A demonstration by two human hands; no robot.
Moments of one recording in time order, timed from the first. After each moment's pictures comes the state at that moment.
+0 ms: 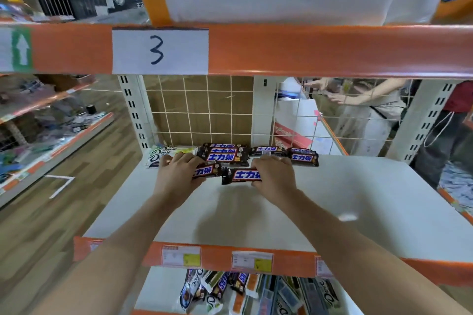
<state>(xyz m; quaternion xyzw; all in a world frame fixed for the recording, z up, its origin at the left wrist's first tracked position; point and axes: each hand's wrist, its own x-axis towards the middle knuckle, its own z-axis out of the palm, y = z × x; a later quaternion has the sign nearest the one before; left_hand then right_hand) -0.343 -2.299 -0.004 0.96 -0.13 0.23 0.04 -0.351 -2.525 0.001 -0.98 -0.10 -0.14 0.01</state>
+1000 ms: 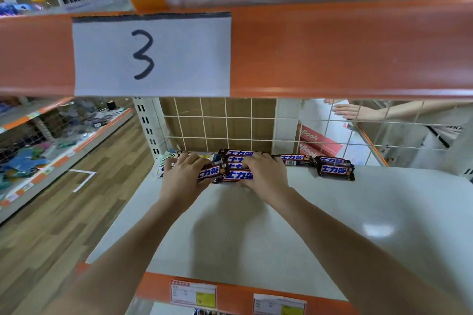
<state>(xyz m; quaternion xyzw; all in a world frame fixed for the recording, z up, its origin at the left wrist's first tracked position) -0.297 -2.277 -0.013 0.97 -0.11 0.23 0.06 -0.276 -2.477 -0.012 -0.98 -0.16 -0.12 0.08</state>
